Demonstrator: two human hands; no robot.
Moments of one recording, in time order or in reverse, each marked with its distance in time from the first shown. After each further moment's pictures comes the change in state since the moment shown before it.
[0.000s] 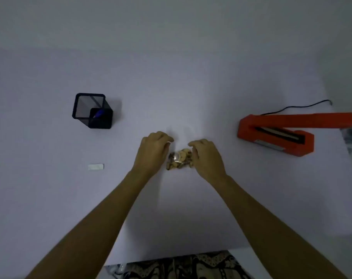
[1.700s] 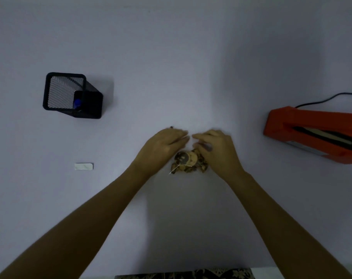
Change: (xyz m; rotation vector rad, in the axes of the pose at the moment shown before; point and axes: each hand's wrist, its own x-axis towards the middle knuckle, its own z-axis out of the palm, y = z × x) left_hand 0.021 -0.039 0.064 0.114 0.003 0.381; right_hand 0.054 0.045 0.026 0.124 -0.038 -0.171
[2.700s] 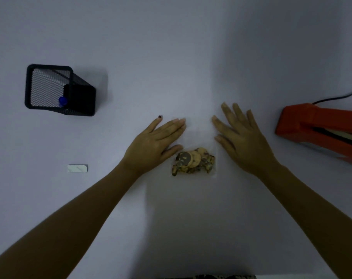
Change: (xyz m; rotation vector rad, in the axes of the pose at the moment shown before) left_hand -0.007 -0.028 0.001 0.021 -0.045 -0.043; right_hand 0.013 0.049 -0.032 -0.478 -0.207 -0.222
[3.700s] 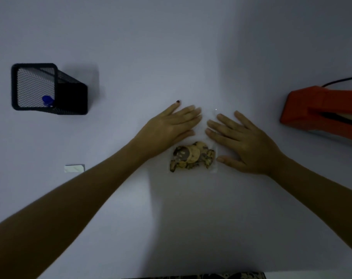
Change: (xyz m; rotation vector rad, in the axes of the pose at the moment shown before) left_hand 0.043 0.004 0.005 0.011 -0.078 0.197; right_hand -0.019 0.013 0.018 0.014 0.013 -0.339
